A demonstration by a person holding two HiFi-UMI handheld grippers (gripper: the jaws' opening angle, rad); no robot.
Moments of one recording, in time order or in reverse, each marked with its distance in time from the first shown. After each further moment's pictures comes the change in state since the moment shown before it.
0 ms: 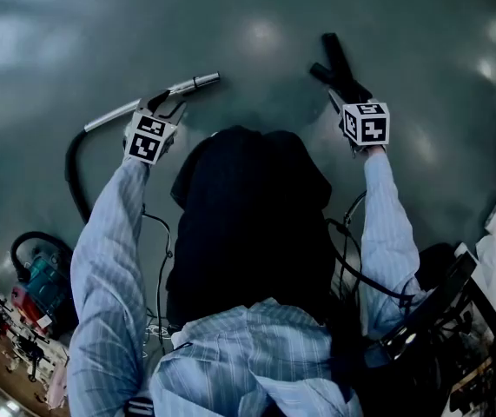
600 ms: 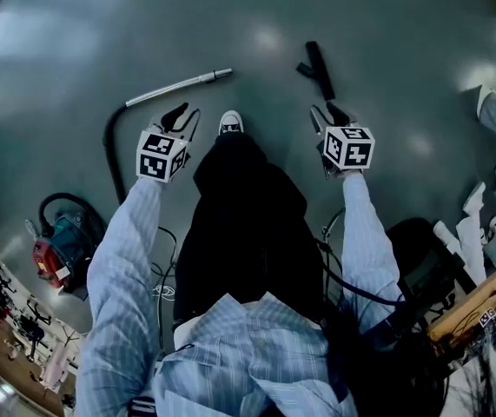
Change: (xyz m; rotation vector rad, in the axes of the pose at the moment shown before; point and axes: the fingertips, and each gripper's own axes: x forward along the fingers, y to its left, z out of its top) left arm -0.288 -0.091 0.150 -0.205 -0.145 -0.011; right arm -0.276 0.109 0.106 0.221 -0.058 0.149
